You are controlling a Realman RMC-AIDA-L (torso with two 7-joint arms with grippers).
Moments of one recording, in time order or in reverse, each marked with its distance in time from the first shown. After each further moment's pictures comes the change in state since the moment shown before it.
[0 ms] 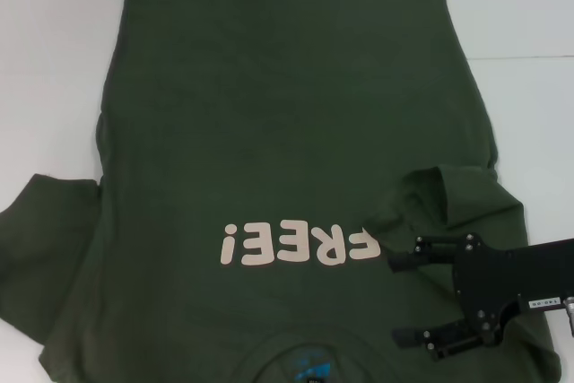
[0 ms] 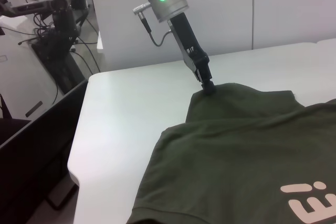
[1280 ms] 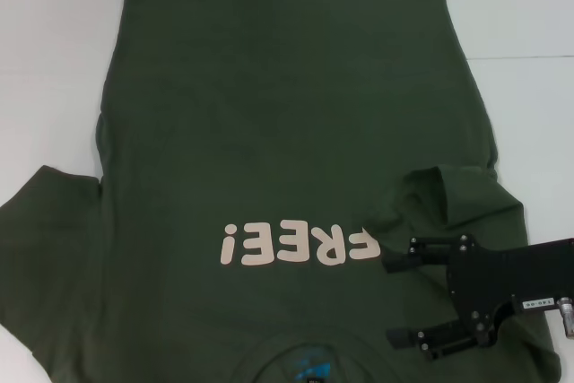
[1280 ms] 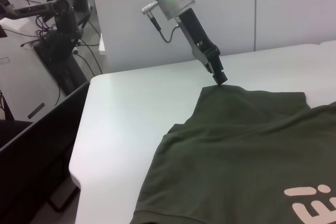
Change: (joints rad) left arm 0.002 0.005 -0.013 0.000 0.000 -0.099 0.008; right arm 0.009 0.003 -0.003 0.016 0.000 0.006 -0.006
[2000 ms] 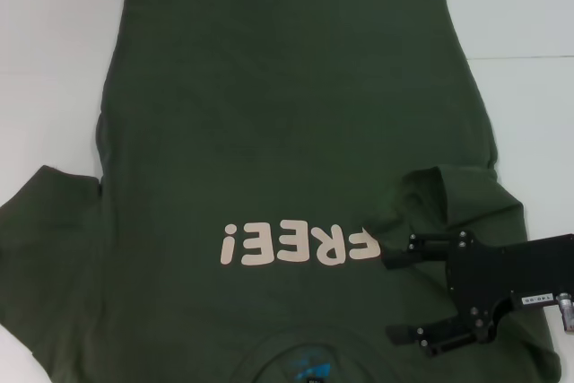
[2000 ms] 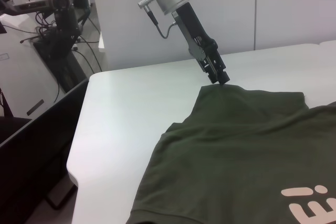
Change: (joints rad) left arm -0.036 0.023 -0.093 -0.041 -0.009 0.076 0.001; right arm 0.005 -0.002 -0.004 -0.008 0.000 0.004 0.003
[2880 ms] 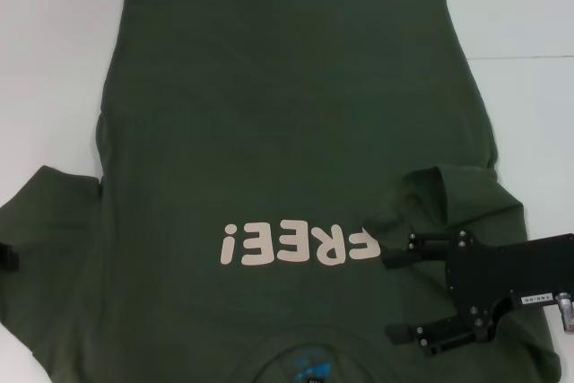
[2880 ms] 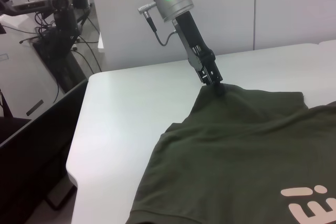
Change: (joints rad) left arm -0.019 0.011 0.020 -0.067 0.006 0.016 0.022; right arm 0.001 0.000 0.000 0.001 0.000 0.002 0.002
